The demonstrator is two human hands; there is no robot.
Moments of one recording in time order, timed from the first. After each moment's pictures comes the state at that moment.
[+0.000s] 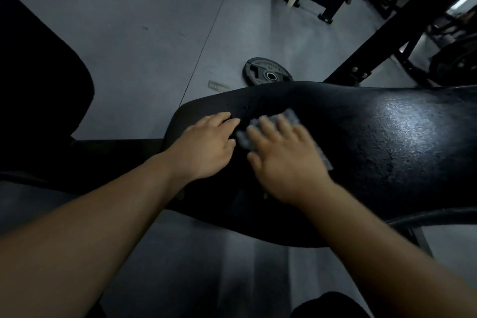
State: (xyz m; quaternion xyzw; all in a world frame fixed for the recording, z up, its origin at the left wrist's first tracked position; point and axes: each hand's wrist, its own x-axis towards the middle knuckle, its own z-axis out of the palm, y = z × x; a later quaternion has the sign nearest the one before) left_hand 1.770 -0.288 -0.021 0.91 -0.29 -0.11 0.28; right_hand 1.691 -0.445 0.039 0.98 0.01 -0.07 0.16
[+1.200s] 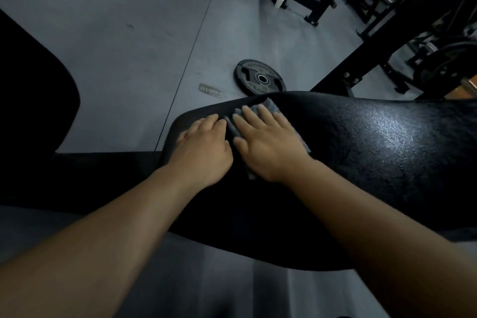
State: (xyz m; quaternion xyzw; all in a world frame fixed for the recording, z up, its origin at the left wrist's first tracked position) left_hand 1.795 -0.292 -0.025 0.92 -0.21 -0.10 0.31; right_hand 1.768 -0.439 0.022 0.99 0.03 -0.09 0.14
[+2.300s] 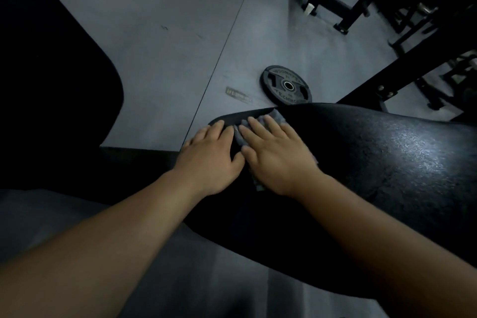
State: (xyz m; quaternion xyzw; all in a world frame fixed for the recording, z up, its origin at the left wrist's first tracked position) left_hand 1.803 -0.250 -0.047 0.93 -0.19 -0.13 0.29; right_hand 1.781 -0.404 0.002 0.98 0.09 -0.10 0.15
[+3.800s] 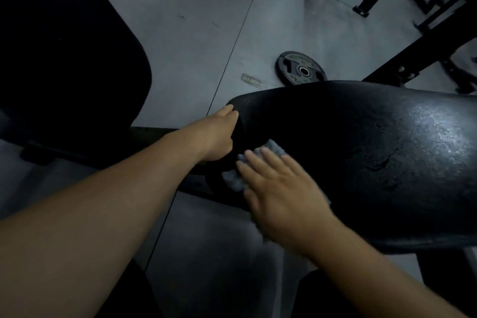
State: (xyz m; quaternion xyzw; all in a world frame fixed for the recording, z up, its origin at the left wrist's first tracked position) left_hand 1.808 -0.216 -0.039 0.91 -0.24 -0.24 0.25; right_hand 1.665 -0.356 -0.001 0.98 0.13 -0.09 0.10
